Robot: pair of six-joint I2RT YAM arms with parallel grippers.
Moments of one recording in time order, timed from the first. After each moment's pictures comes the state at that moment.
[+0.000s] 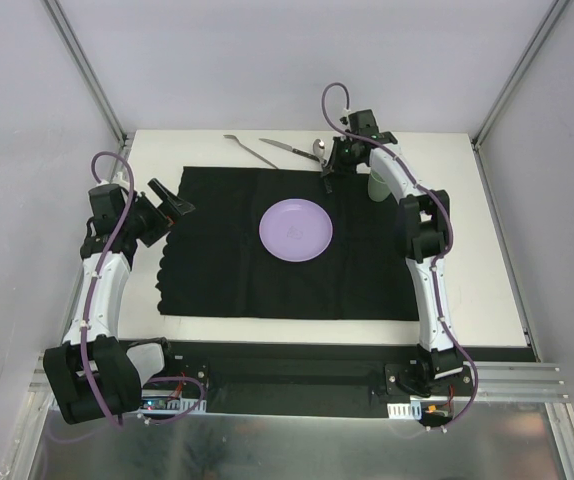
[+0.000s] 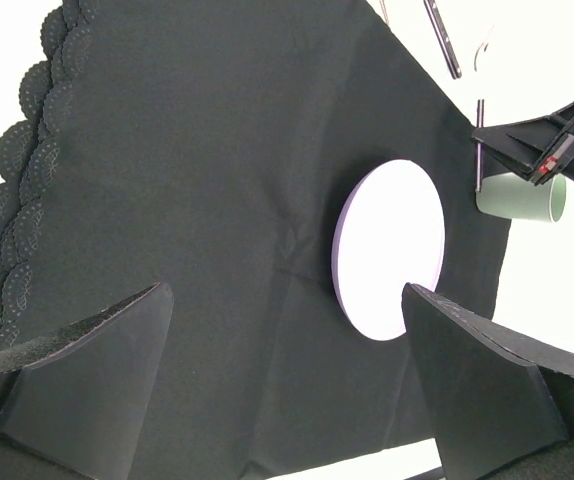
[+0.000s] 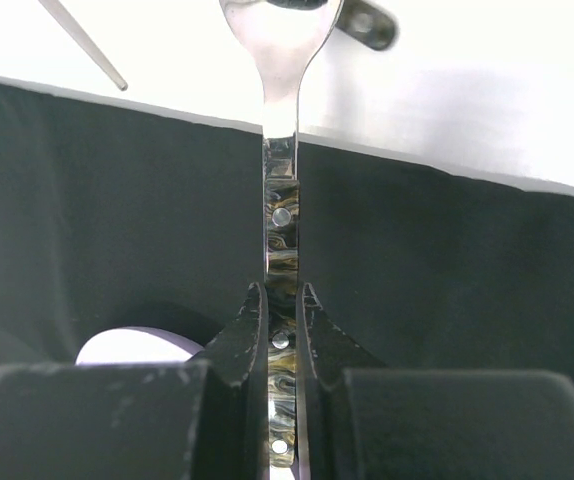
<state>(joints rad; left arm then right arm) 0.22 1.10 0.82 -0.34 0.47 -0.62 0.29 2.49 2.29 -0.71 -0.31 0.39</state>
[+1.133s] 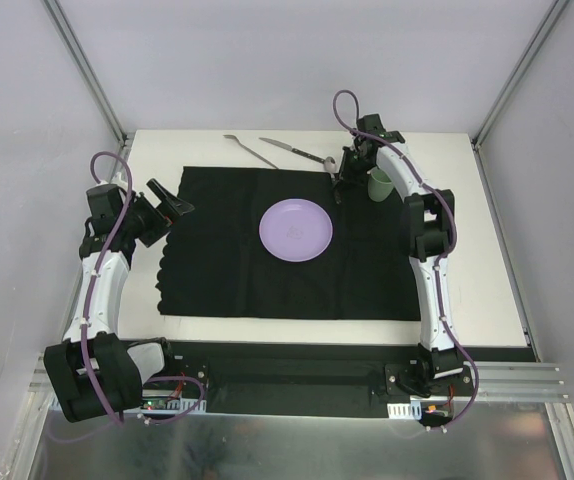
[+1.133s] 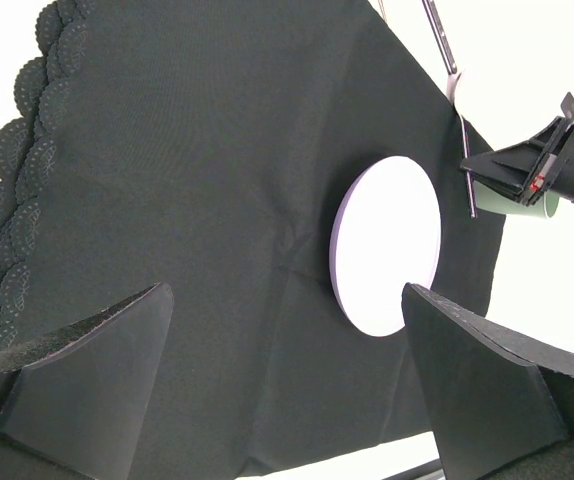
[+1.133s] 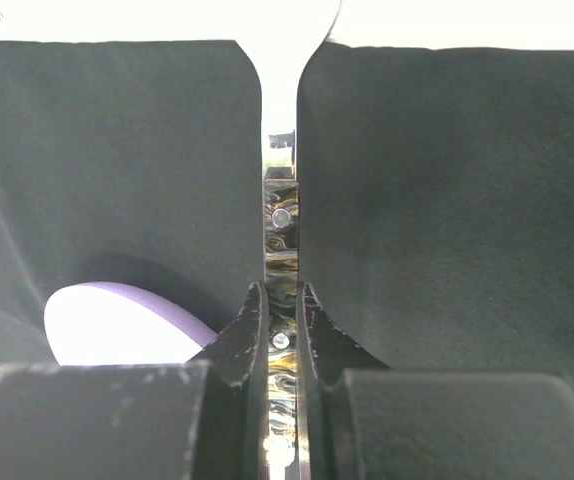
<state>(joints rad) 0.24 1.11 0.82 -0.34 0.50 -0.61 0.25 2.50 2.29 -0.90 -0.32 0.42</state>
